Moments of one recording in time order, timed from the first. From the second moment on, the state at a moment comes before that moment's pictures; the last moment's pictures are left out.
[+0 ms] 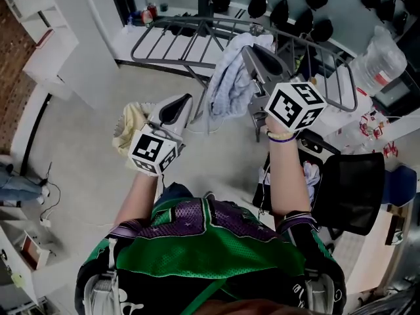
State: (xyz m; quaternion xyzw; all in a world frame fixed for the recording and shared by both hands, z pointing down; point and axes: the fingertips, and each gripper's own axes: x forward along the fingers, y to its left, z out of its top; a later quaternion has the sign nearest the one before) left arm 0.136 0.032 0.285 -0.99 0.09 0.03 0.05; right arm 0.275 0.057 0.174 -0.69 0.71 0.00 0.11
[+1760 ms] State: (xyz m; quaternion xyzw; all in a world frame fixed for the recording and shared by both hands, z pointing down) left arm 0.398 -0.206 0.293 -1.00 0.02 0.06 0.02; right arm 0.561 -0.097 0.032 -0.76 0.63 0.10 0.13
